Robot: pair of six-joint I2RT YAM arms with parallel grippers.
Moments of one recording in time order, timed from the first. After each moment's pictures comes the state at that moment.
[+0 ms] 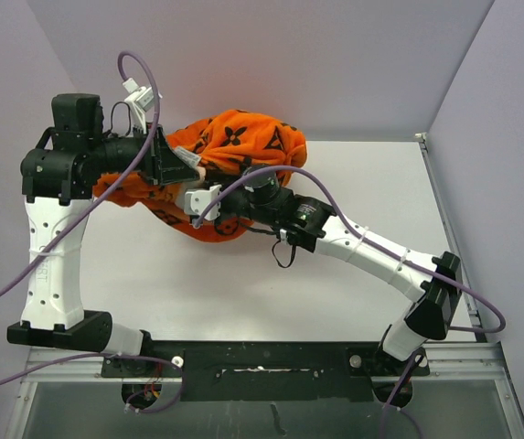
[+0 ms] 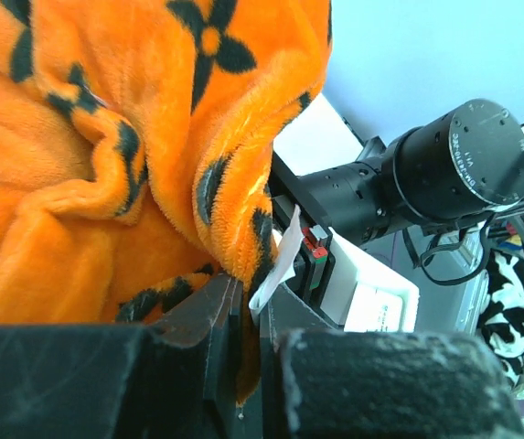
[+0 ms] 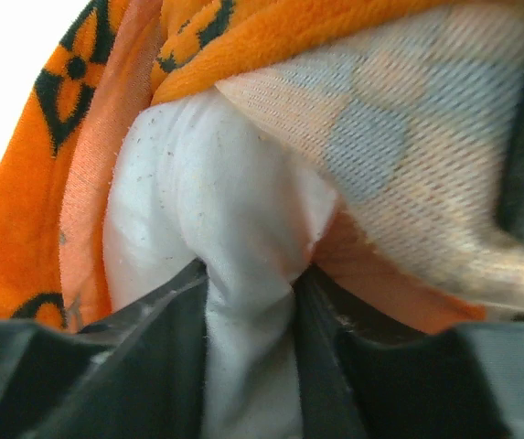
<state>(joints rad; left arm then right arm) -0.12 1.43 2.06 -1.22 0.95 -0.13 1.00 1.61 1.57 -0.22 -0.05 -0.96</state>
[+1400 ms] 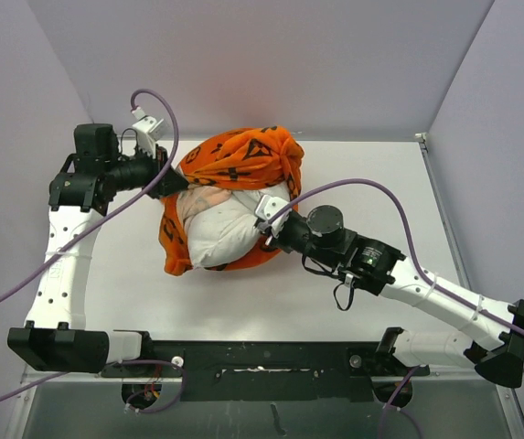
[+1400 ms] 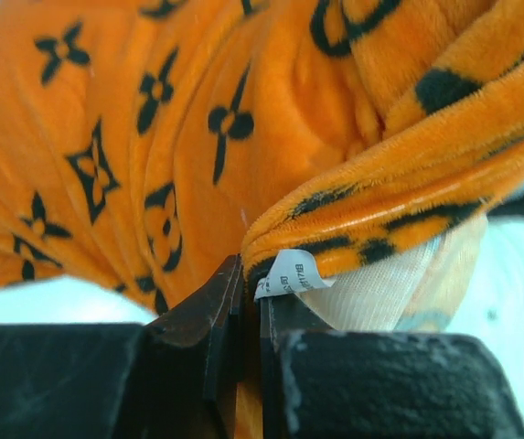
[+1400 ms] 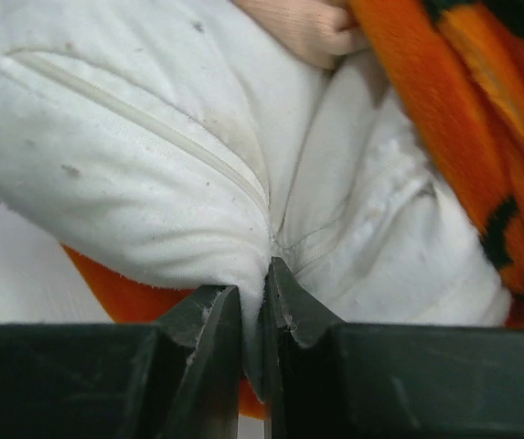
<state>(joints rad) -0.06 1.30 1.56 -0.88 0.76 0.10 1.01 1.12 1.09 -0.20 0.08 -0.39</state>
